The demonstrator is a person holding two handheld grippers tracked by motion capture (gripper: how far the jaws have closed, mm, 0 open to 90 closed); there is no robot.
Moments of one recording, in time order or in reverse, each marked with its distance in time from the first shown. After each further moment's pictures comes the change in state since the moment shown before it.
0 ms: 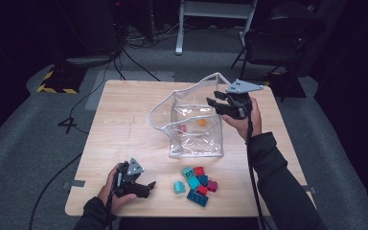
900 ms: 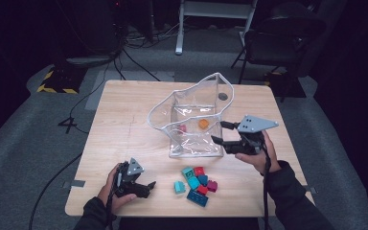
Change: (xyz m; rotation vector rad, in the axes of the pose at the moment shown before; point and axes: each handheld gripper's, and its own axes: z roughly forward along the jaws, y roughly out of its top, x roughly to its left) left arm 0.000 0.000 0.000 -0.001 0.002 0.001; right arm 0.044 -0.063 -0.062 -0.012 0.202 -0.097
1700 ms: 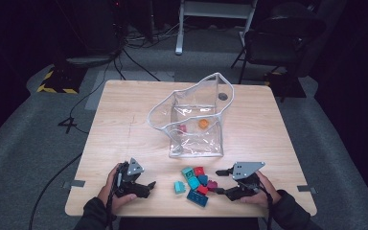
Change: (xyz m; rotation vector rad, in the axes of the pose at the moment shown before) left arm 0.000 0.000 0.000 0.000 0.004 -0.003; right arm 0.050 -0.114 0.008 0.195 0.301 -0.053
